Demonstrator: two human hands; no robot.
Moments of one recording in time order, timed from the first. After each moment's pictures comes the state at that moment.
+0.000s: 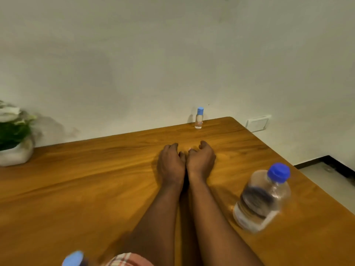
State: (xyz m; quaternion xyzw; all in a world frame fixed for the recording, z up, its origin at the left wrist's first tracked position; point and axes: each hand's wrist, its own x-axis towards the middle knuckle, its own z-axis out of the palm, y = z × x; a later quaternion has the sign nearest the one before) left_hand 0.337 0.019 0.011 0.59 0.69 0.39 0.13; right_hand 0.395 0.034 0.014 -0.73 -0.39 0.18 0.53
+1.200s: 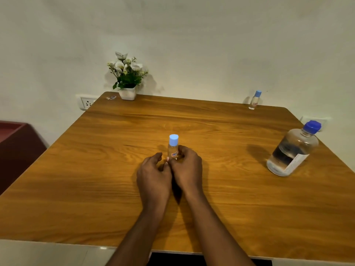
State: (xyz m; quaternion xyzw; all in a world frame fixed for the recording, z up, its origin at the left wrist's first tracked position) left_hand 0.217 -0.279 0.007 0.36 0.76 0.54 0.09; right_hand 0.275 -0.226 0.007 -0.53 -0.67 0.32 0.42
